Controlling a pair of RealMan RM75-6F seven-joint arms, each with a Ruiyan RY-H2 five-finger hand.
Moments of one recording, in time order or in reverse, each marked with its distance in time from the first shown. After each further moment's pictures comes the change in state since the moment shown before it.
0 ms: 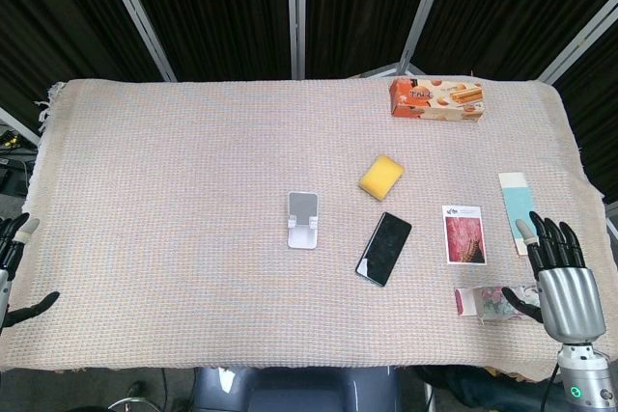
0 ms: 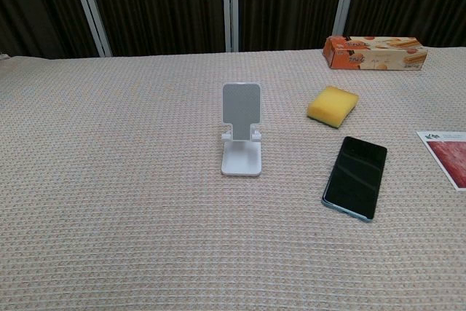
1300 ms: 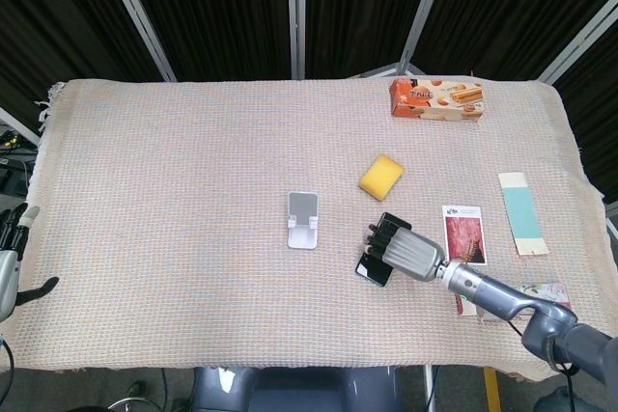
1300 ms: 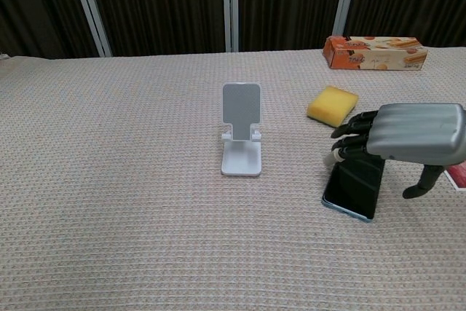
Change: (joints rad) left arm -0.057 -0.092 -0.070 0.042 -0.200 -0.108 0.166; right arm 0.672 -0.302 -0.146 0.697 -0.437 -0.585 0.230
